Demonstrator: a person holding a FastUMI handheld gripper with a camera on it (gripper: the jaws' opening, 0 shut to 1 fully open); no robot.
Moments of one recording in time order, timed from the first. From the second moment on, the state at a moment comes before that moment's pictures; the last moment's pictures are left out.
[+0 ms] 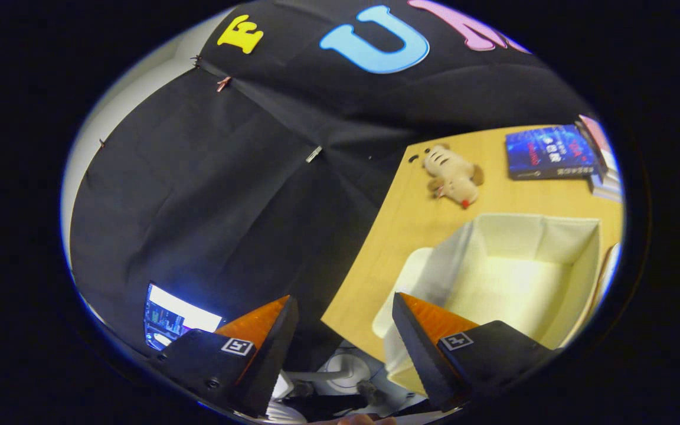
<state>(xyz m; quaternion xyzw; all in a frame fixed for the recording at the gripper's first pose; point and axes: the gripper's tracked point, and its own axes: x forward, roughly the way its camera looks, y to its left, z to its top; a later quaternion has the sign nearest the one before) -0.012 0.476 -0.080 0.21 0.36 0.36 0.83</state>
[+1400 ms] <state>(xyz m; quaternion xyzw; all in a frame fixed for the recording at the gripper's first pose) -0.003 0.046 -0.315 -0.01 0.47 0.05 0.88</state>
